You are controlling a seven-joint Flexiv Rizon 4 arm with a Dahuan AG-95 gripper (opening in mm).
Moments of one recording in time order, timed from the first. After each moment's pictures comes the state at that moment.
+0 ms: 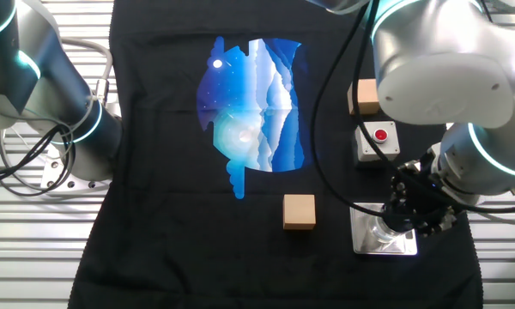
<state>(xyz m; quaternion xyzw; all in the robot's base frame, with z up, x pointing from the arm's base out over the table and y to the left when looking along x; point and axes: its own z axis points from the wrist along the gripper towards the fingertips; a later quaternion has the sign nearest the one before) 0.615 -0.178 0.138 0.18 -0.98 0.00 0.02</state>
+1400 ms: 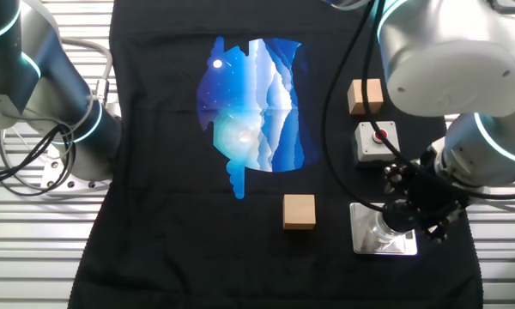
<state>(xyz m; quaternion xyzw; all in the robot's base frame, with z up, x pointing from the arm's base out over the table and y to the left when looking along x) 0.617 -0.178 0.136 0.24 -0.97 0.02 0.04</state>
